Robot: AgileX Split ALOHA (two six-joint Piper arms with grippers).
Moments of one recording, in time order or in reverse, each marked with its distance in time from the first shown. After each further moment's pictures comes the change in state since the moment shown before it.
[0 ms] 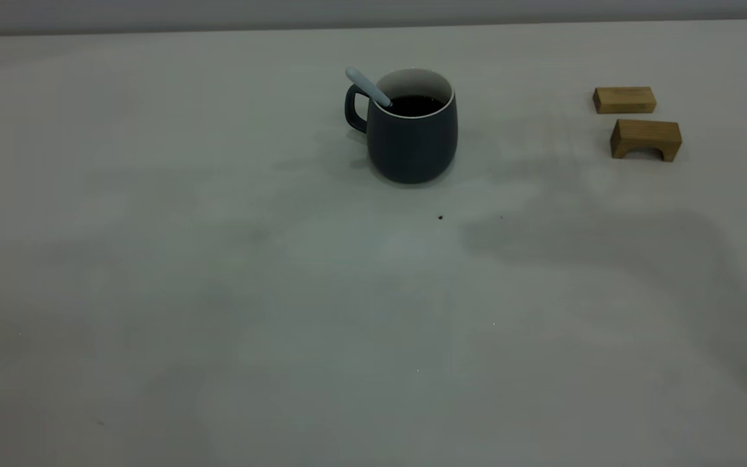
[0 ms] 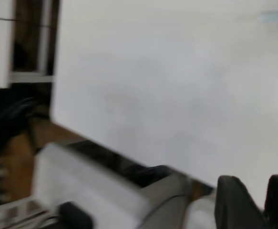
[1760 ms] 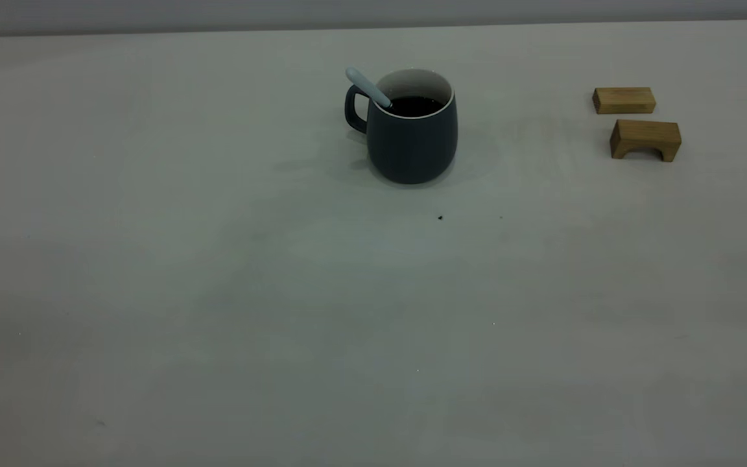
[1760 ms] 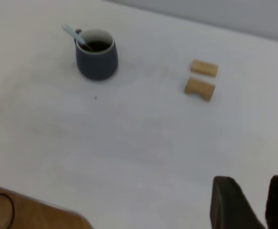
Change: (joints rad) left arm 0.000 0.000 0.000 0.000 0.000 0.000; right arm -0.134 -1.588 0.955 -0.507 0.010 -0.191
